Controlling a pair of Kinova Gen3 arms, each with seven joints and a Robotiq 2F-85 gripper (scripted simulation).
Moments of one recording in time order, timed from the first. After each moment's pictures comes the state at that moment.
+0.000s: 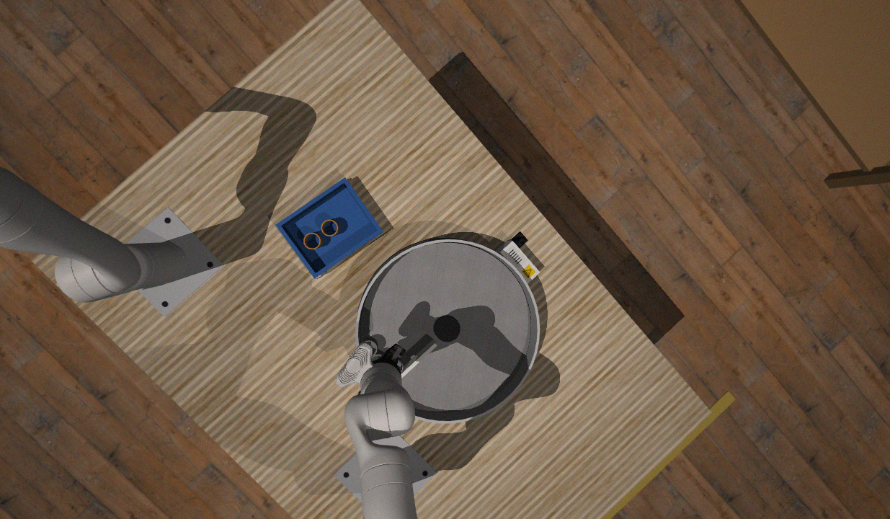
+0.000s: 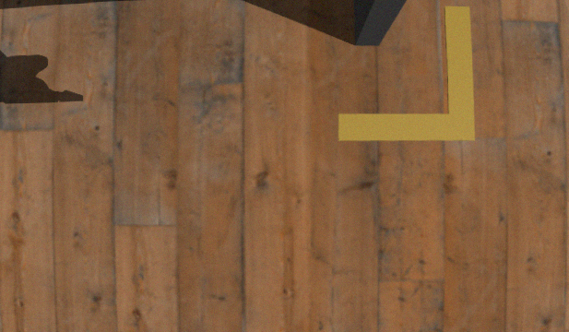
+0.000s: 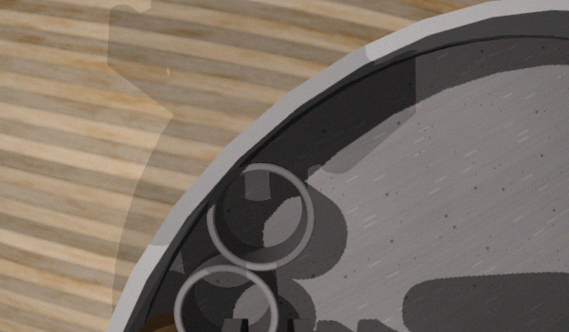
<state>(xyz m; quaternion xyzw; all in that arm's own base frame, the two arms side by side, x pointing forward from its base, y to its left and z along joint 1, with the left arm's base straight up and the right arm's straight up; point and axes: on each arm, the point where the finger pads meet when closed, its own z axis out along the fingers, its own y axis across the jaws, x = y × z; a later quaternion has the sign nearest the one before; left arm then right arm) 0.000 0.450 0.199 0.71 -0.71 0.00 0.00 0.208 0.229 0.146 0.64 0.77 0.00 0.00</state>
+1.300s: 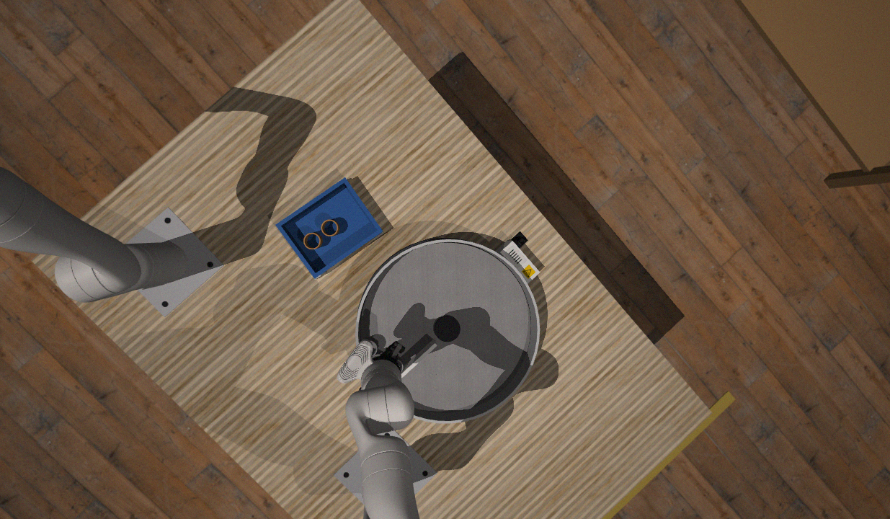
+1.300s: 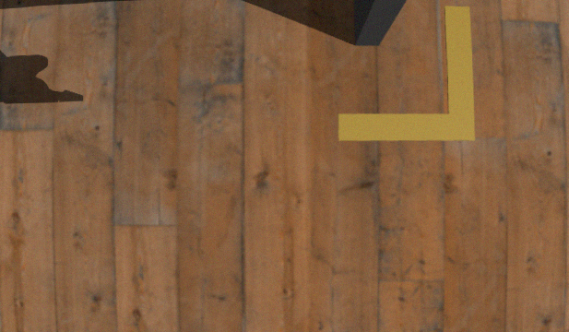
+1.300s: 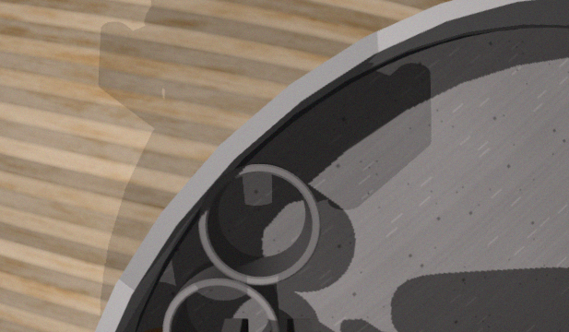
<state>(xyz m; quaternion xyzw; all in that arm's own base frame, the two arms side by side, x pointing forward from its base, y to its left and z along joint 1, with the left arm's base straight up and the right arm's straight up) 0.000 0.450 0.199 0.71 -0.71 0.00 0.00 0.208 0.229 0.123 0.64 0.77 0.00 0.00</state>
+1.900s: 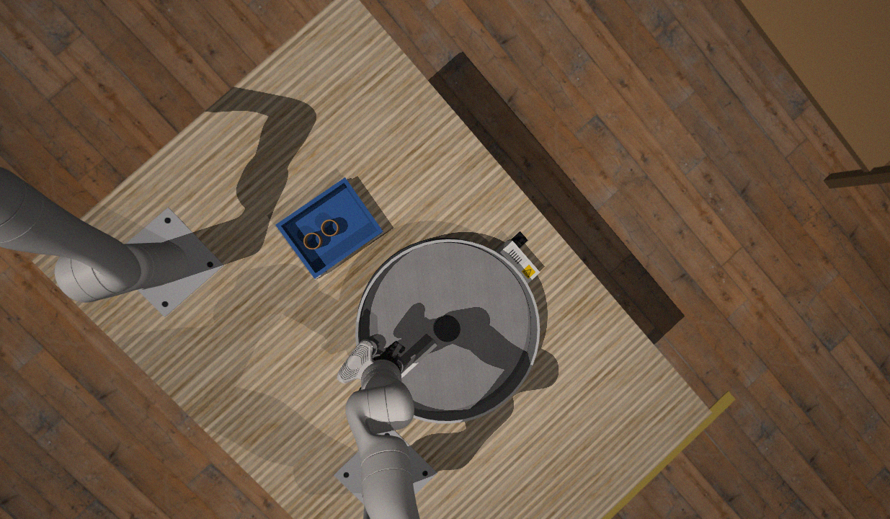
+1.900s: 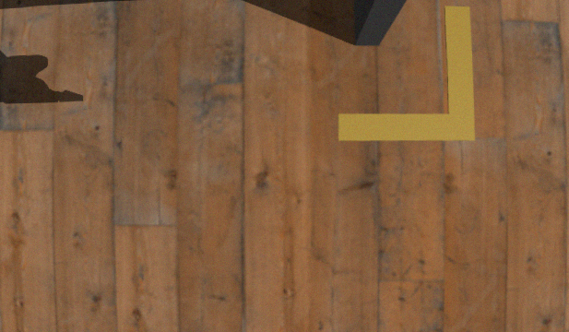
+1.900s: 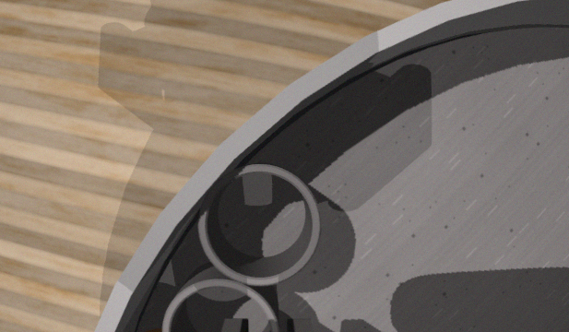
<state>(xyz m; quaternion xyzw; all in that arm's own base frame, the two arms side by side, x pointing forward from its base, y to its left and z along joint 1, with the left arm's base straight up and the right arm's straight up) 0.000 0.450 0.199 0.71 -0.71 0.00 0.00 0.208 0.229 0.122 0.64 0.77 0.00 0.00</state>
